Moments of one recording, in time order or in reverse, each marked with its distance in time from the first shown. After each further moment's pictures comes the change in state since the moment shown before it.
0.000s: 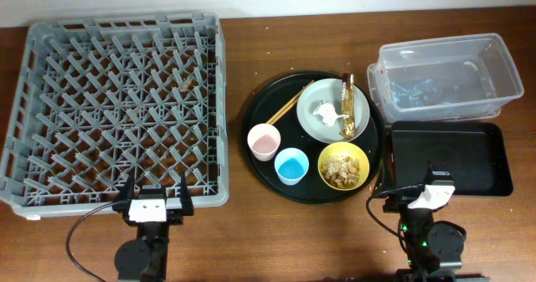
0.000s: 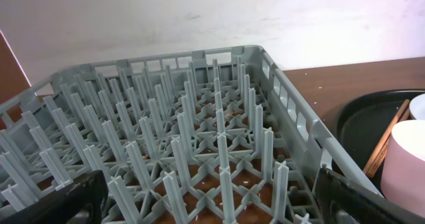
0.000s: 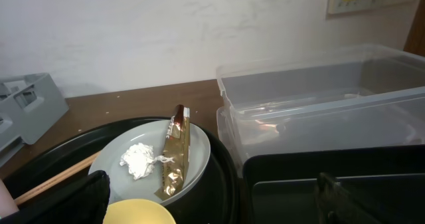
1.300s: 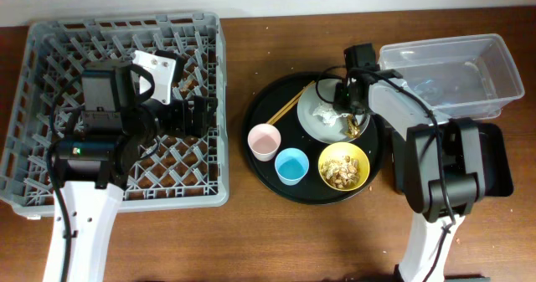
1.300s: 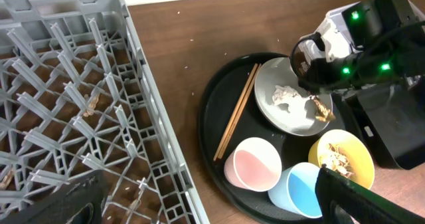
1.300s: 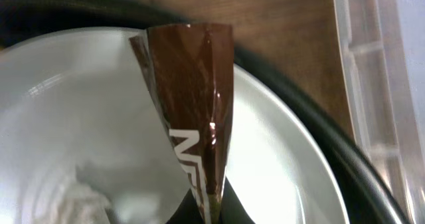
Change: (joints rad) left arm 0.005 1.265 1.325 -0.717 0.494 -0.049; right arm 0.163 2.083 1.440 -0.504 0.053 0.197
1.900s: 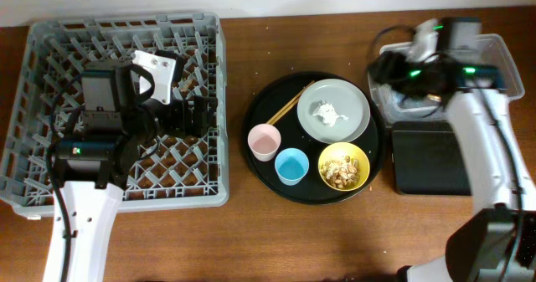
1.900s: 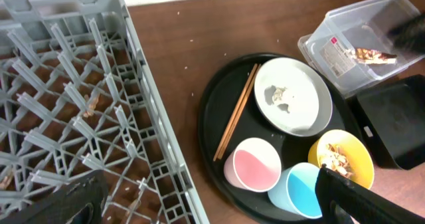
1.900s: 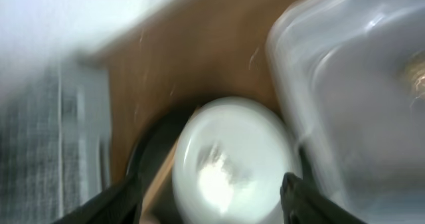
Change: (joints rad) left arm 0.000 0.000 0.002 0.000 0.000 0.000; right arm -0.276 -0.418 0.023 -0.130 -0.494 0.021
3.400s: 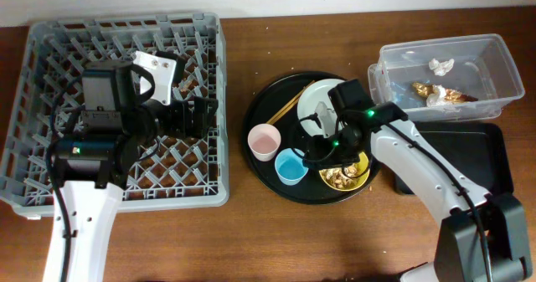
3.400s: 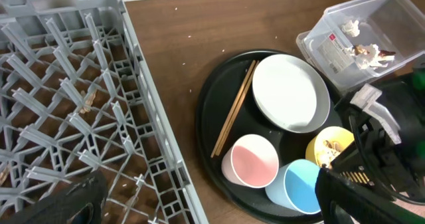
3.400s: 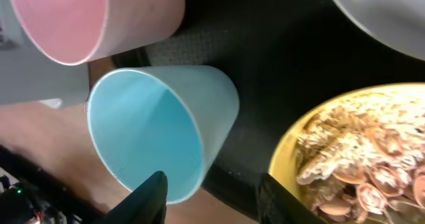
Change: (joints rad) left arm 0.000 0.002 0.003 -0.017 0.008 0.000; right arm 0.469 -0.030 -0.318 -0.179 0.014 -0.166
